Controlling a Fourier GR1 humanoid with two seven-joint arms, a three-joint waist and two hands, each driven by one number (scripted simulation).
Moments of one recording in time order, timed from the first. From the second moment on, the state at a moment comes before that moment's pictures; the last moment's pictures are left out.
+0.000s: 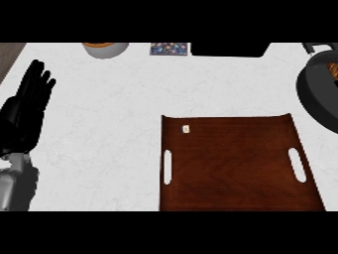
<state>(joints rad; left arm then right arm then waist) -0.24 0.21 0.11 -1.64 0.08 0.12 0.25 -0.50 -0.48 -0.51 -1.12 0.86 -0.16 -0.13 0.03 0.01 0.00</state>
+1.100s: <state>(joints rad) -0.25 0.19 0.10 -1.62 0.08 0.11 0.22 -0.80 -0.62 -0.73 -0.32 0.65 -0.05 -0.51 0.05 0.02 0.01</state>
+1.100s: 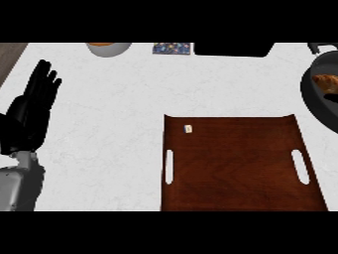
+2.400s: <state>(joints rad) -0.22 0.19 0.11 -1.62 0.08 0.10 0.22 -0.60 -0.97 -0.94 -0.18 0.41 0.42 -0.68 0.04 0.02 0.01</state>
